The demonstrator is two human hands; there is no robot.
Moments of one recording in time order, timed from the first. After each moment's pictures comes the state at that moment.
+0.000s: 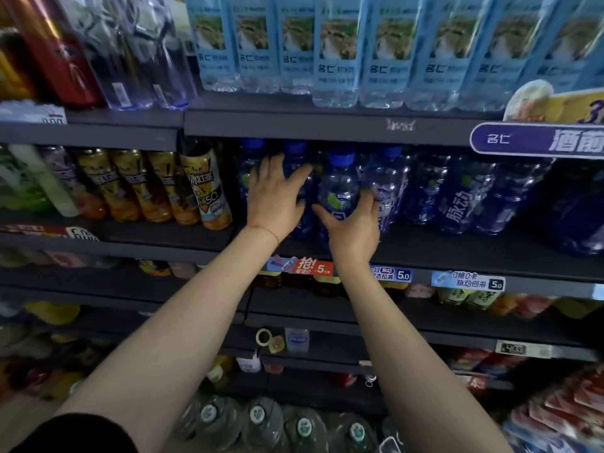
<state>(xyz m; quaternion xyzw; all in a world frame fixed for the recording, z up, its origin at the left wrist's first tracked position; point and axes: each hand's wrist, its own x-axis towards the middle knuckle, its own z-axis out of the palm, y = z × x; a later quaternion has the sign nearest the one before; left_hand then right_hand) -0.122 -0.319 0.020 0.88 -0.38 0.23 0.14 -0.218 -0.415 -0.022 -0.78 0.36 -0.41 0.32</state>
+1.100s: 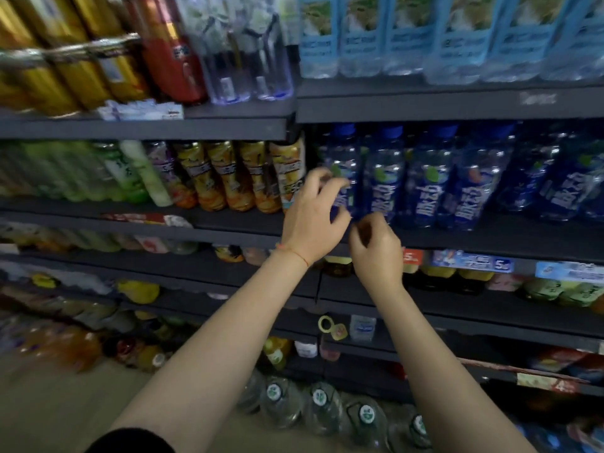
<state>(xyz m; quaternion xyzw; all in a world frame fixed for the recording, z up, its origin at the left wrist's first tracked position) -0.116 -0.198 0.005 0.82 -0.43 0.16 0.34 -0.200 -0.297 -0.054 -0.83 0.22 -0.37 0.36</state>
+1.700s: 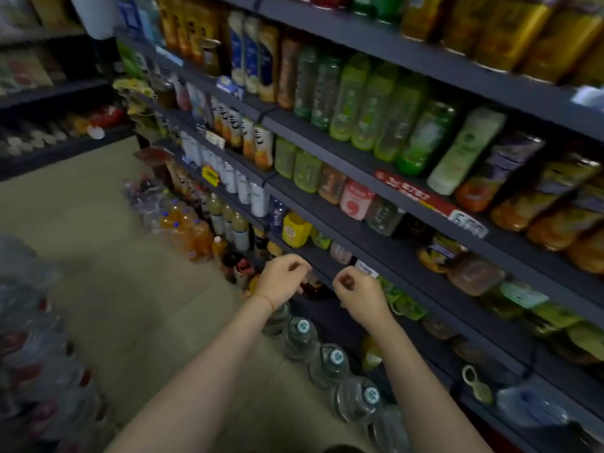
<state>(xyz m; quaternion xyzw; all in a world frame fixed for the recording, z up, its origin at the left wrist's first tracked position) 0.023 0.356 -0.147 0.84 0.04 -0.12 0.53 -0.006 0.175 -0.127 -0.93 0.04 0.07 0.37</state>
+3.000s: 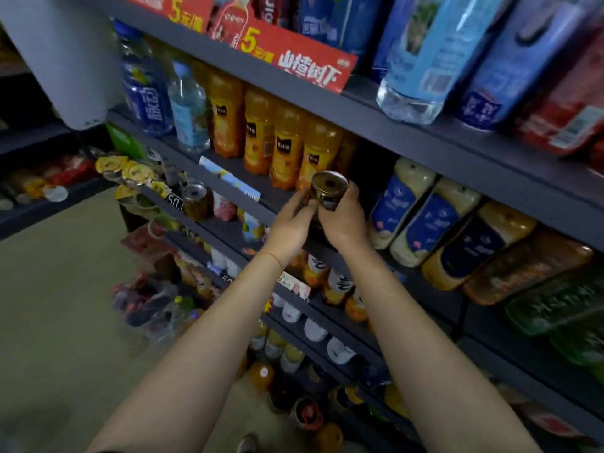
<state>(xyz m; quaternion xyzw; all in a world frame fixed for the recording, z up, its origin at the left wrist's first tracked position) 0.663 0.705 -0.053 0.71 0.00 -0.08 0.70 0.664 0.600 -0.030 -0.88 0.14 -0.09 0.44</state>
